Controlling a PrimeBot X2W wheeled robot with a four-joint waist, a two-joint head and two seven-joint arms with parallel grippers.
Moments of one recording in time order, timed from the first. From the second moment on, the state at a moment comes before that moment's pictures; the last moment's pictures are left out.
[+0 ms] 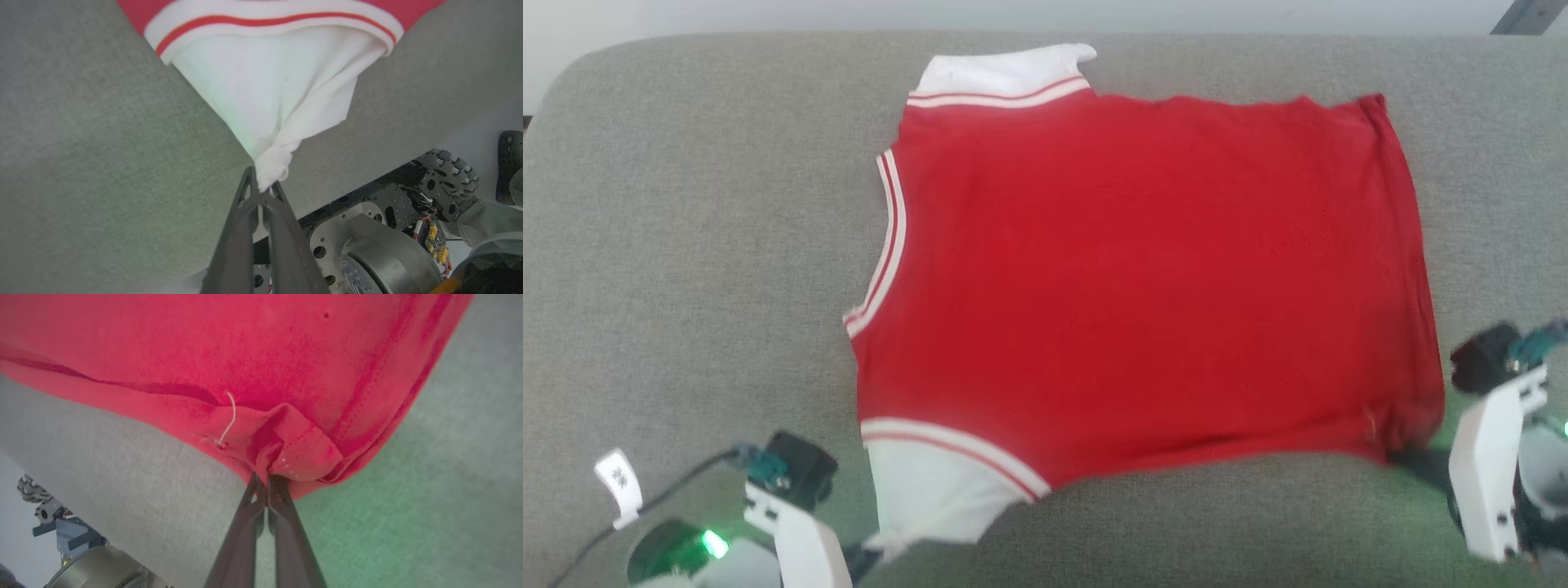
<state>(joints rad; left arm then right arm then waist) -0.44 0.98 -1.01 -0.26 -1.13 0.30 0.40 -0.30 -0.77 0.45 0.09 0.92 0.13 0.70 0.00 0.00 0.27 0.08</state>
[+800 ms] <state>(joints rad) -0.69 1.10 -0.91 -0.29 -0.94 0.23 0.40 -0.17 -0.66 0.17 -0.16 0.83 0.13 0.77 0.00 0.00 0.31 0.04</state>
